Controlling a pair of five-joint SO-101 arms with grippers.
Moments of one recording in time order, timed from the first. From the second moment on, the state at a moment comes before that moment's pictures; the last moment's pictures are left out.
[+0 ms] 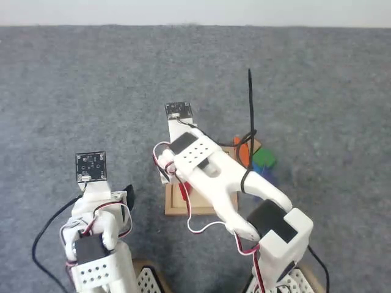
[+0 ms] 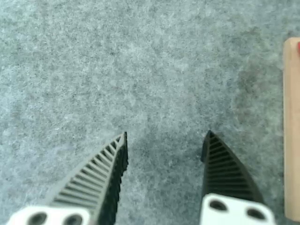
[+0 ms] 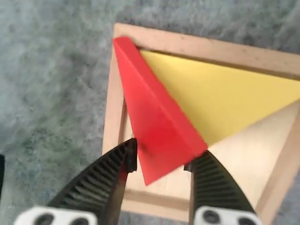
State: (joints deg) left arm -23.5 -103.3 96.9 72.0 -4.1; right arm -47.2 13.3 11.8 65.2 -33.5
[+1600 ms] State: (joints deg) left arm -23.5 -103.3 96.9 72.0 -4.1; right arm -31.3 -29.2 50.6 40.6 11.2
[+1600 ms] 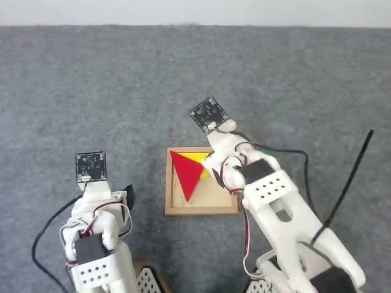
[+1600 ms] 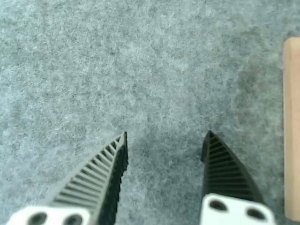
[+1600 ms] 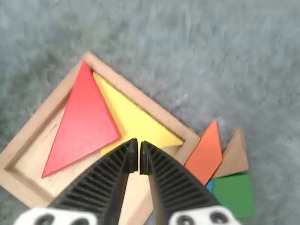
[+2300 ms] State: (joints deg) left arm -23.5 -103.3 96.9 72.0 -4.1; right arm -38.8 1.2 33.6 40.8 9.4
